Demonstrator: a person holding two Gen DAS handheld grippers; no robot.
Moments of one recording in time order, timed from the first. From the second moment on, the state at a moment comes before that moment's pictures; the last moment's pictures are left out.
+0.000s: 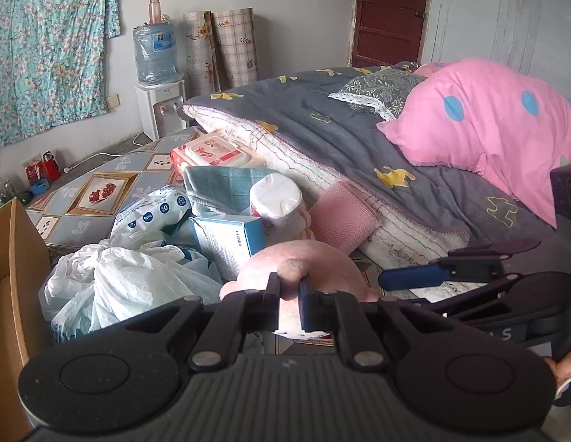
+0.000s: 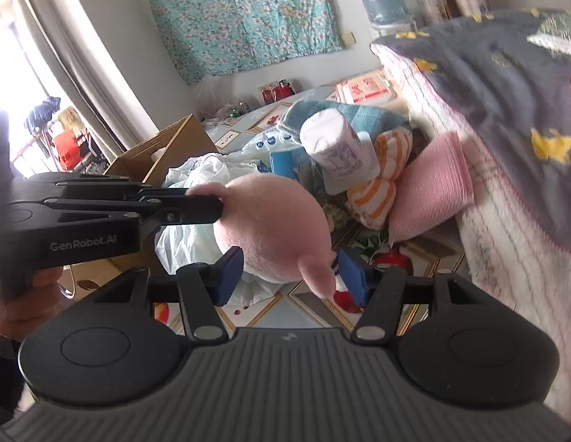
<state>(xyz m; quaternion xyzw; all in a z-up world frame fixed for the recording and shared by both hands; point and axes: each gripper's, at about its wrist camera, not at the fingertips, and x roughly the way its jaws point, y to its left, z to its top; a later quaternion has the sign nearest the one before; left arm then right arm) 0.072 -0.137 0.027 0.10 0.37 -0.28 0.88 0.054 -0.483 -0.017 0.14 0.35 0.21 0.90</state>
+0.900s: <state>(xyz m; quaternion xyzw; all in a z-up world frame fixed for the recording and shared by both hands) 0.107 -0.135 0.019 0.05 0.37 -0.28 0.88 0.112 -0.469 -0.034 0.06 0.36 0.21 0.91</state>
